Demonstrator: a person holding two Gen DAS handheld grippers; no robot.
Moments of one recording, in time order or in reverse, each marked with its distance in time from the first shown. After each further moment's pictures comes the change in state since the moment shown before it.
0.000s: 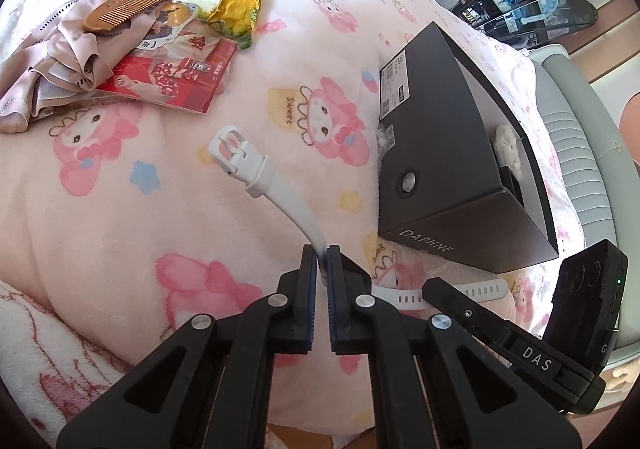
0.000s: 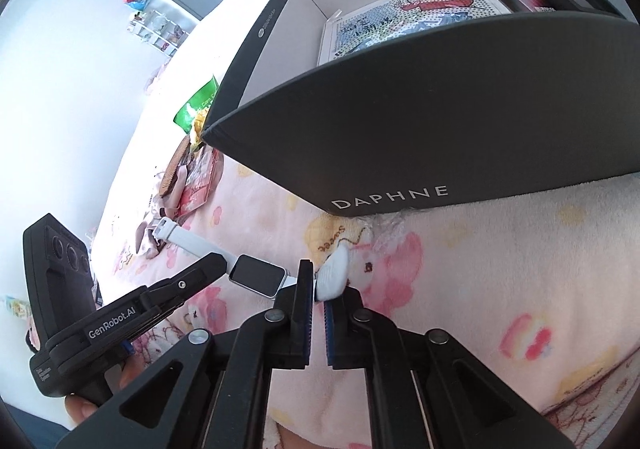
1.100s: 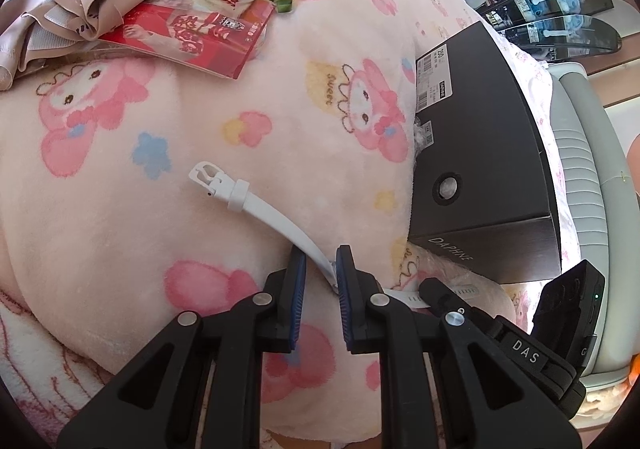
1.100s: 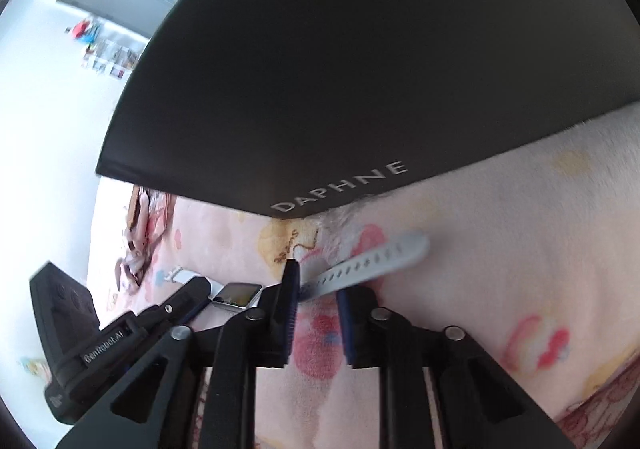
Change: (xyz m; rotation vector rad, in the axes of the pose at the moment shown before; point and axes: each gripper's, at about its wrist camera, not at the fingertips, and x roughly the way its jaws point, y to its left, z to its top) left arm 0.017 0.031 0.006 -0.102 0.087 -0.015; right arm 0.005 -0.028 0.002 0.182 0.029 -0.058
